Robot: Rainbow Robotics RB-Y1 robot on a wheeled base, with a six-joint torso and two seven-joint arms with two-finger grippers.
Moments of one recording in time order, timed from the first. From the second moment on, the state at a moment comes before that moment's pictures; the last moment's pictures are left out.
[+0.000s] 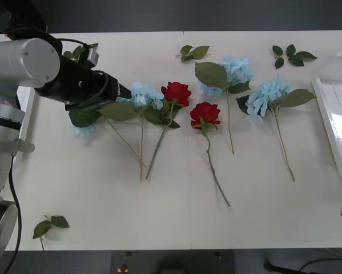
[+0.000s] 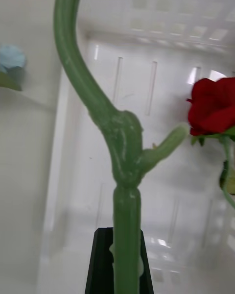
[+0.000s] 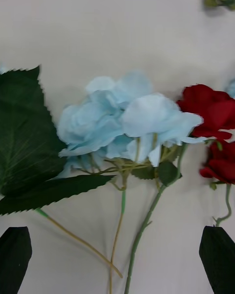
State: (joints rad) right arm -0.56 -1.36 0.37 -0.96 -1.66 1.04 2.18; left arm -0.66 0.41 -0.03 -1.48 0.75 1.45 -1.22
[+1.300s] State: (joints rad) right arm -0.56 -1.20 0.35 -0.90 -1.26 1.00 2.11; left arm -0.66 0.27 -0.17 -1.35 0.32 1.55 -0.78
